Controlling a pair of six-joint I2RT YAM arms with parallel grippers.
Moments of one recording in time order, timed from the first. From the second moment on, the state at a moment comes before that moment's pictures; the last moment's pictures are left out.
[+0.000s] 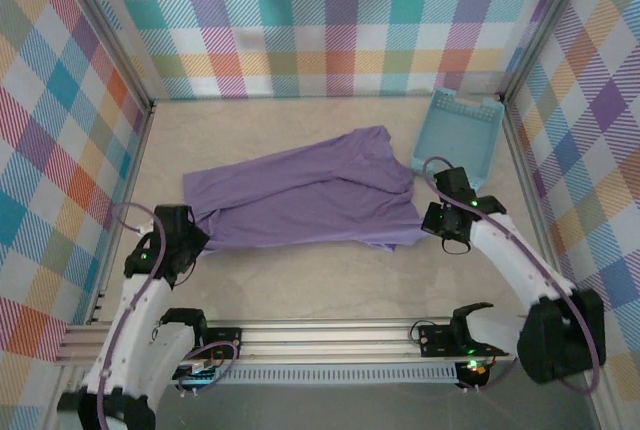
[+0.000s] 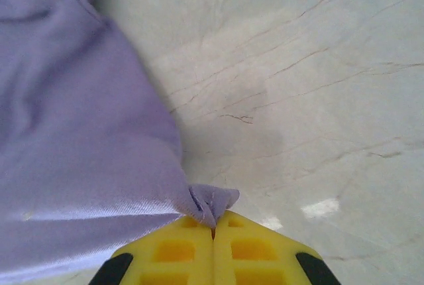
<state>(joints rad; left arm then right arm) -0.03 0.70 0.56 -0.81 -0.14 -0.94 0.24 1.12 0.79 -0.83 0.12 0.58</state>
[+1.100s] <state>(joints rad) -0.03 1.25 0.90 -0.78 -0.31 -0.99 0.32 2.00 2.01 -0.93 0.13 0.37</state>
